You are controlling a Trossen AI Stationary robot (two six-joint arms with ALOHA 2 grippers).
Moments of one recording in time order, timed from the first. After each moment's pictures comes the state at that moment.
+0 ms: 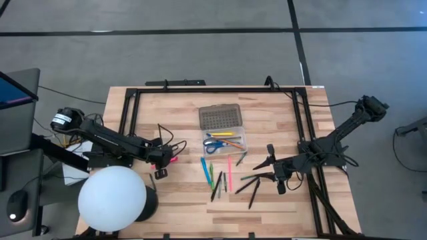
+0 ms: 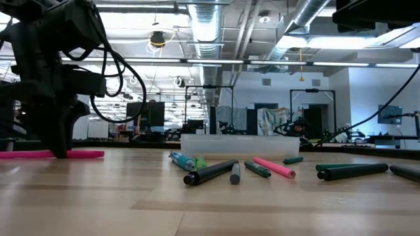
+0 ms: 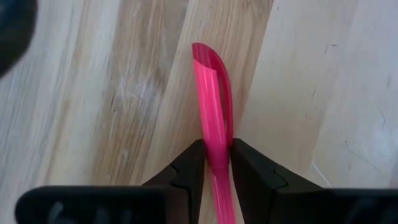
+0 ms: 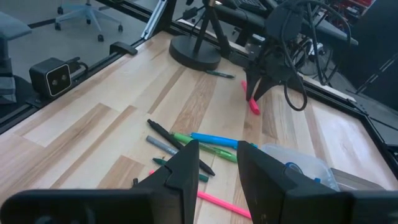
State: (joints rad) left arm -0.23 1.29 0.45 -0.43 -0.12 -0.48; right arm 0.63 0.97 0.45 0.14 0.42 -0.22
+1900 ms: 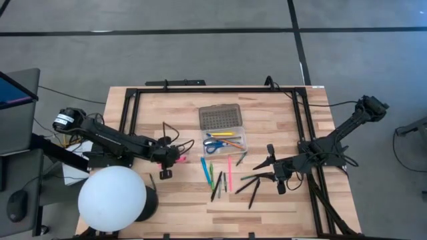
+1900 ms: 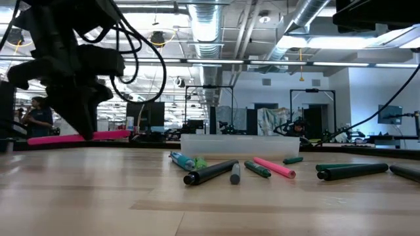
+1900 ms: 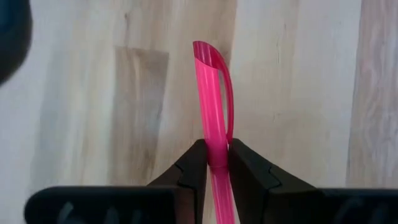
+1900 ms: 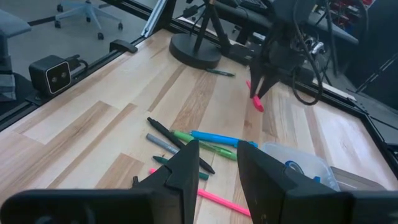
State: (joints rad) left arm -0.23 1.29 0.59 -0.43 -0.16 -0.32; right arm 0.63 0.97 0.45 0.13 0.42 -0.22
